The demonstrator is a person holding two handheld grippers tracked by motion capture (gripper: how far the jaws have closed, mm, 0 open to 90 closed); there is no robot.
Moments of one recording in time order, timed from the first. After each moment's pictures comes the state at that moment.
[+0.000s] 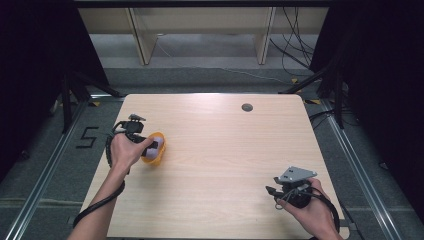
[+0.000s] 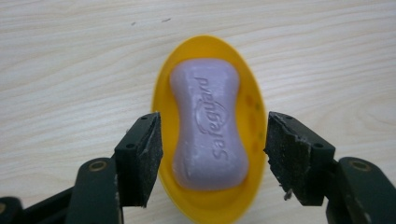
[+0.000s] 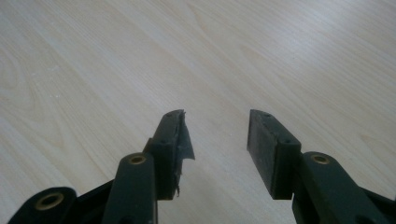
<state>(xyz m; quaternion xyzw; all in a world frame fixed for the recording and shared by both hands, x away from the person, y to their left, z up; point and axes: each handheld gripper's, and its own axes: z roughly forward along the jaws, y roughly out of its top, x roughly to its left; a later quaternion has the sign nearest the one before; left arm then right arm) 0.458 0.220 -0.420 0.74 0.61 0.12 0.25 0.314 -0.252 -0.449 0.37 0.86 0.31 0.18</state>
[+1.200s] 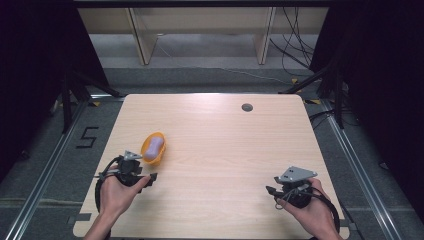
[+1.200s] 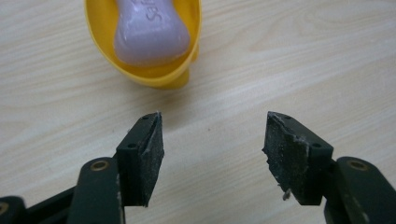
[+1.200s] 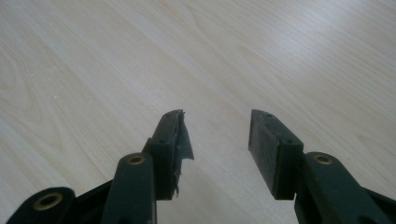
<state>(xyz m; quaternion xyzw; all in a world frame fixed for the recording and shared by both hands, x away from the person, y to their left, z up) 0.354 0.220 -0.462 0.78 0.53 0.16 0.30 0.314 -0.252 -0.450 0.37 0.86 0.31 0.19</state>
